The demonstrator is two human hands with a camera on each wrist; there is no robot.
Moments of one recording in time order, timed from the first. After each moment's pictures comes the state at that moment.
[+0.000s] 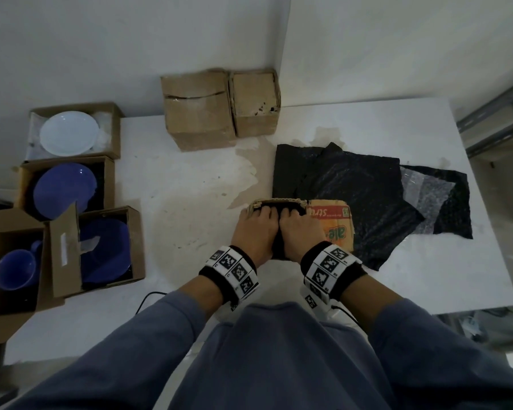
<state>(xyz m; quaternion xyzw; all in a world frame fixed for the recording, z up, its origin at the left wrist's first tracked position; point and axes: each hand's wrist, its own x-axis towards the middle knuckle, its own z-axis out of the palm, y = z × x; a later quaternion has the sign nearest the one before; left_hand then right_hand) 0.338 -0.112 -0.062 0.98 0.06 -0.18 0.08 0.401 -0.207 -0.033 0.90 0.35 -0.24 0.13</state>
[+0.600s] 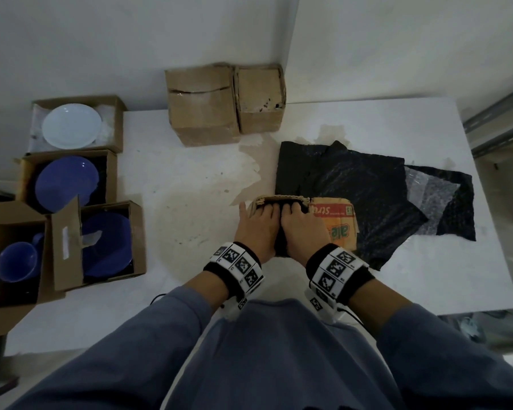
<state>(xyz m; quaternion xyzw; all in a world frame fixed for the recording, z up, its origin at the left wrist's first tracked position) 0.338 -0.112 -0.068 0.97 0.08 -0.21 0.09 0.397 -0.211 -0.032 0.90 0.37 -0.21 0.10</state>
